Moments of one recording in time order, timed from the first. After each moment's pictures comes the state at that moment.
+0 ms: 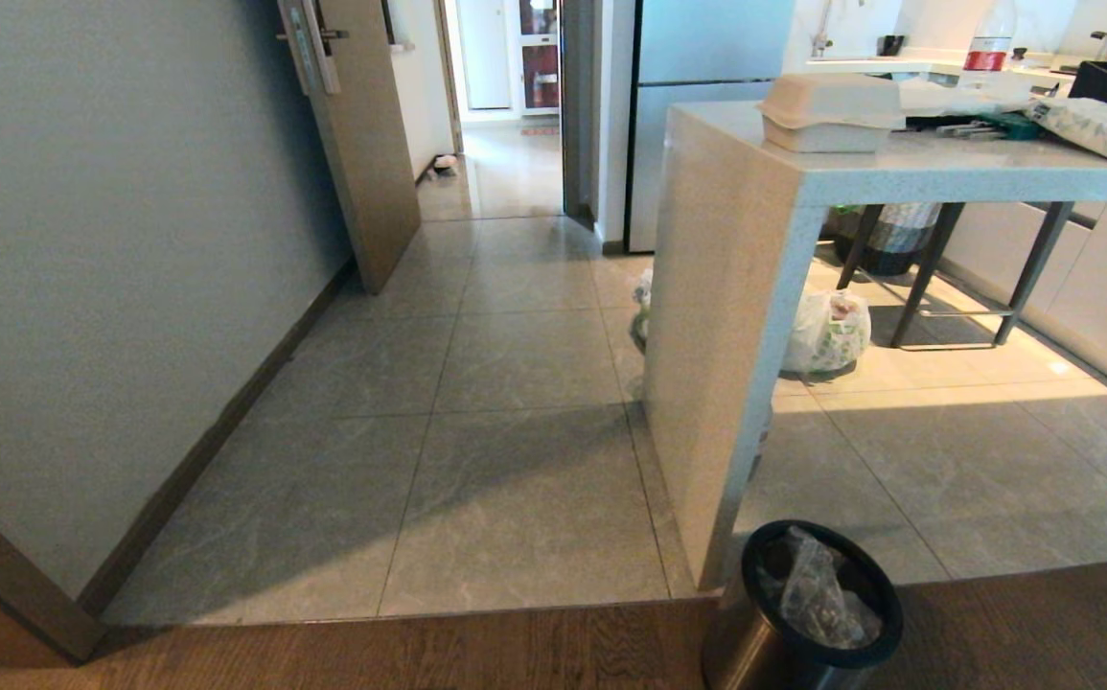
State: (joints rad) left arm 0.00 0.00 0.00 0.01 0.00 0.00; right arm -0.01 0.00 -0.04 0.09 0.01 0.00
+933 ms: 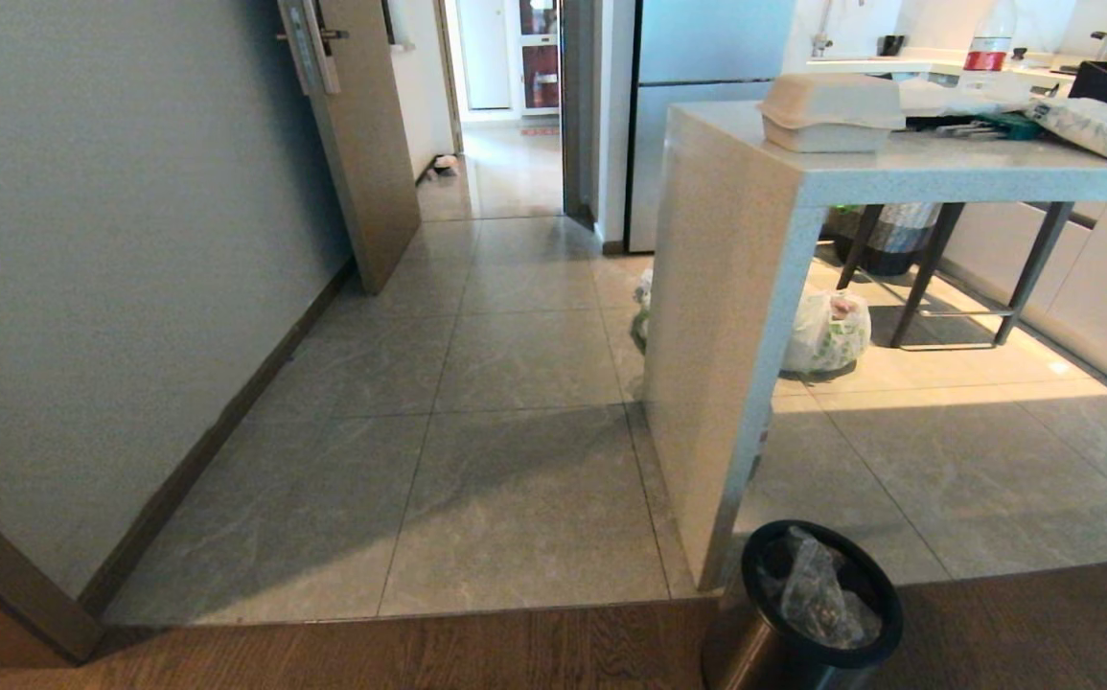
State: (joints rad) left arm 0.00 0.00 0.00 0.01 0.00 0.00; right arm -0.01 0.00 -0.04 0.09 0.01 0.00
